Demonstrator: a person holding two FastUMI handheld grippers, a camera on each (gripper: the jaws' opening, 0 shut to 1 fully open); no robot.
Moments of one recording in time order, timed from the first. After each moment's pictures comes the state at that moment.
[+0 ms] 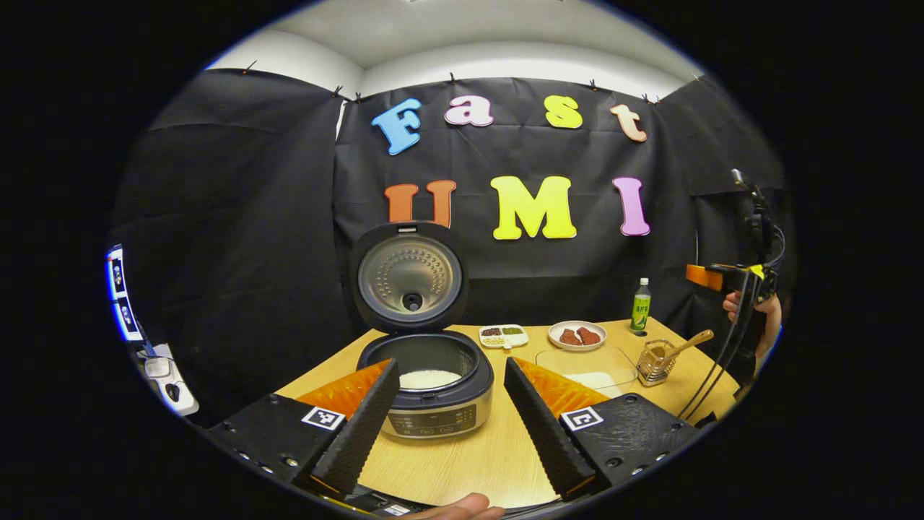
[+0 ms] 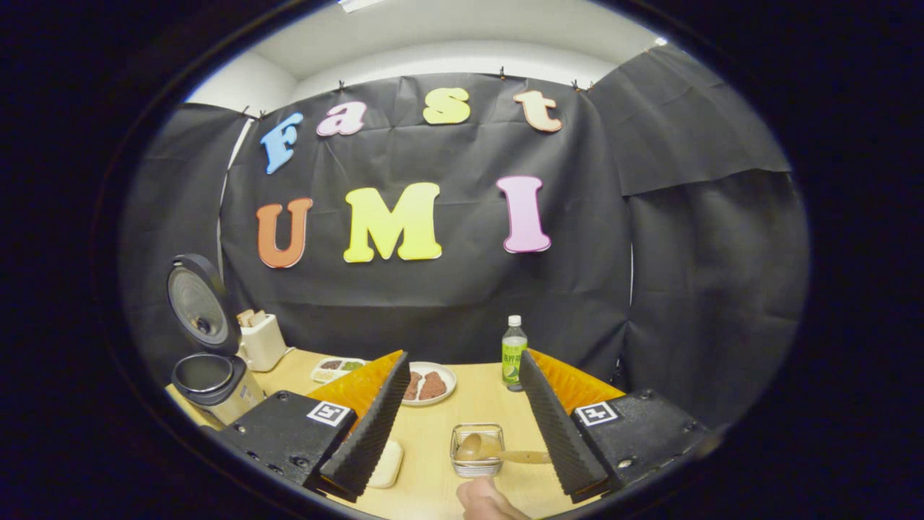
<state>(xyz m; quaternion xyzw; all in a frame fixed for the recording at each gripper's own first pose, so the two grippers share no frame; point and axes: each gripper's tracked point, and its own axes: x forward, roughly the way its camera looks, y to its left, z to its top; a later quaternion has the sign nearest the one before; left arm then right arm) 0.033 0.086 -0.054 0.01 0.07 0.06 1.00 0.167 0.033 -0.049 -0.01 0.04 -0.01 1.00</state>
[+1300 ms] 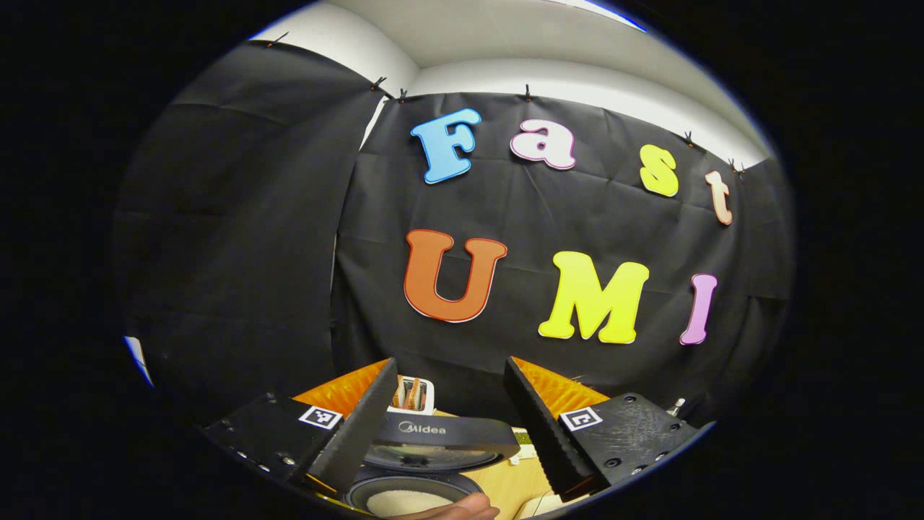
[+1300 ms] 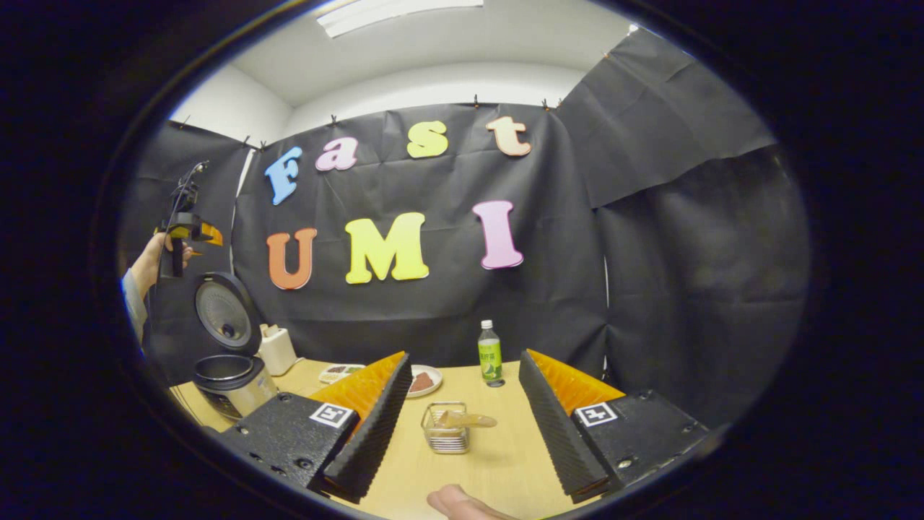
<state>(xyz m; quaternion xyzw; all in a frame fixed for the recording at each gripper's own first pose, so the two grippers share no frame) 0.299 0.213 0.117 -0.09 0.01 0.12 0.99 0.067 -0.041 -0.057 0.01 0.00 -0.02 1.00</state>
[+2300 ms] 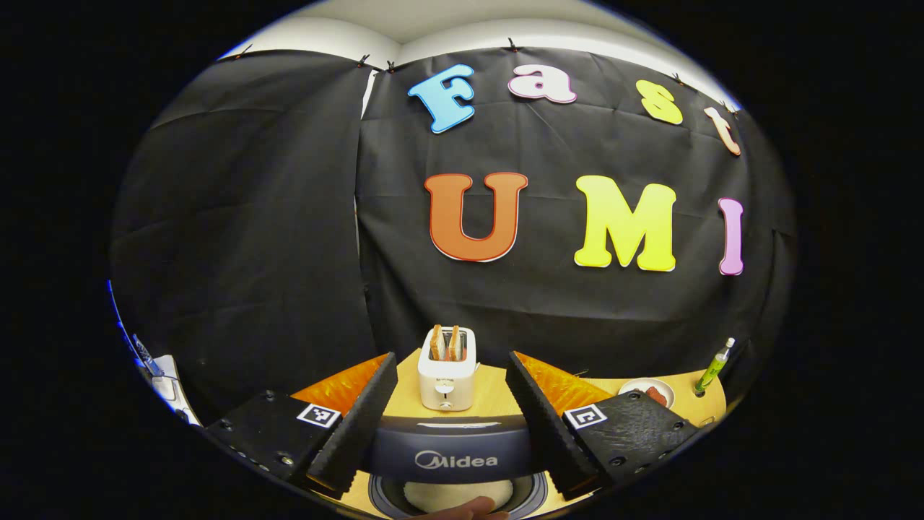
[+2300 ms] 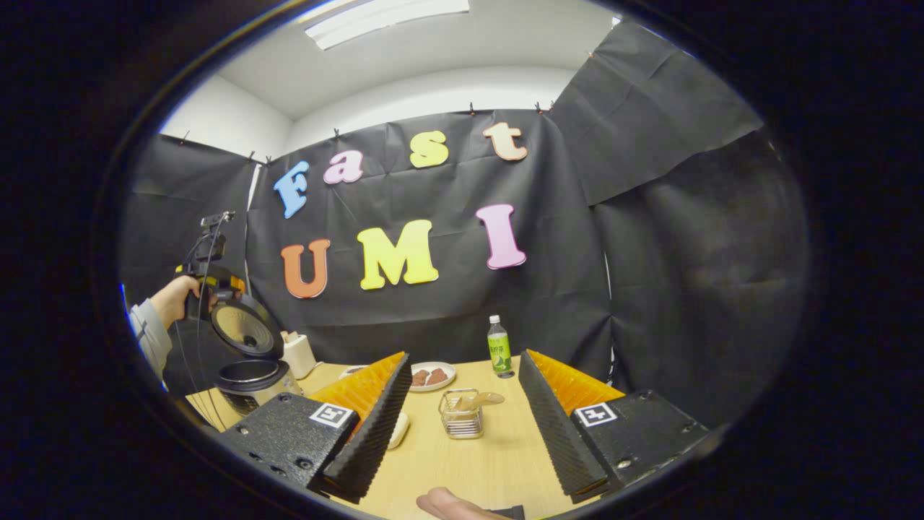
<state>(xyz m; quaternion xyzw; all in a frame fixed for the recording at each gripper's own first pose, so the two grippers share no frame) 0.257 0.206 0.005 -0.02 0.12 0.16 0.98 -0.002 -0.025 -0.068 0.05 -0.01 0.01 1.00</state>
